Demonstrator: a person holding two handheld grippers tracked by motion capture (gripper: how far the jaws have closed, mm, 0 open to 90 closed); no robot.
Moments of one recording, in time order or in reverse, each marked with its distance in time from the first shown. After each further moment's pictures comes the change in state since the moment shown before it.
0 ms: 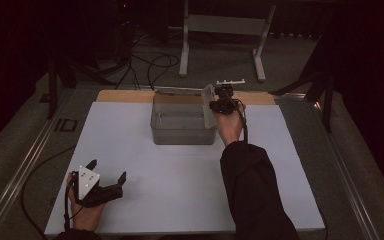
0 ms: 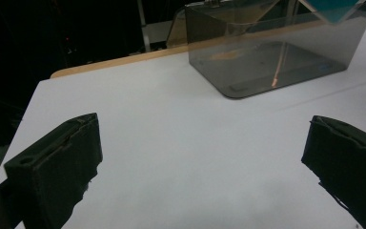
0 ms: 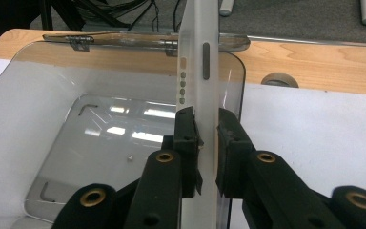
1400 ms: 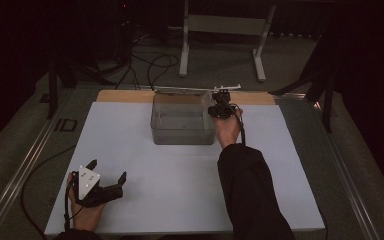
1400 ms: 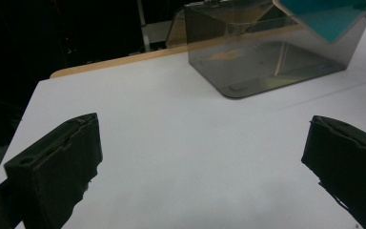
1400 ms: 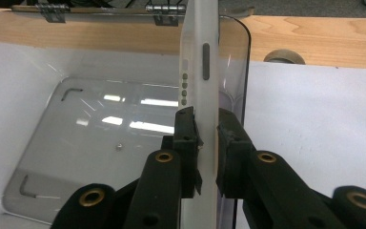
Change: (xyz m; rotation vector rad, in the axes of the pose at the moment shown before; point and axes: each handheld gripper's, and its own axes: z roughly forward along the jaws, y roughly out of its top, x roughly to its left) left arm 0.000 0.000 0.000 0.001 -0.001 0.002; right arm -0.001 -0.014 0.021 0.054 -0.023 0.013
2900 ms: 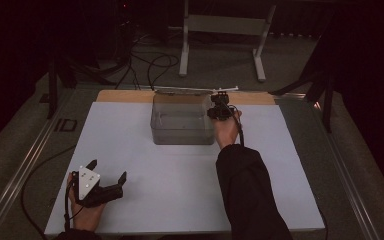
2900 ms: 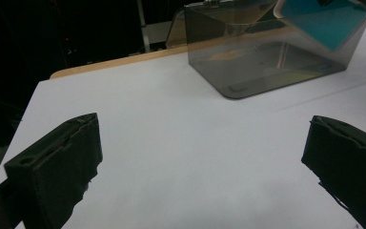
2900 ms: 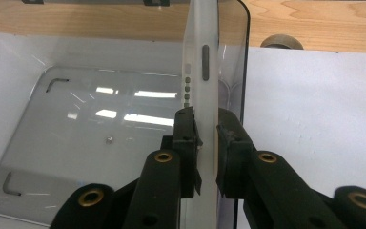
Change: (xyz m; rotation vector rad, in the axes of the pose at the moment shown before) left arm 0.000 0.000 0.000 -0.002 0.000 0.000; right arm 0.001 -0.005 0.009 0.036 -0.030 0.006
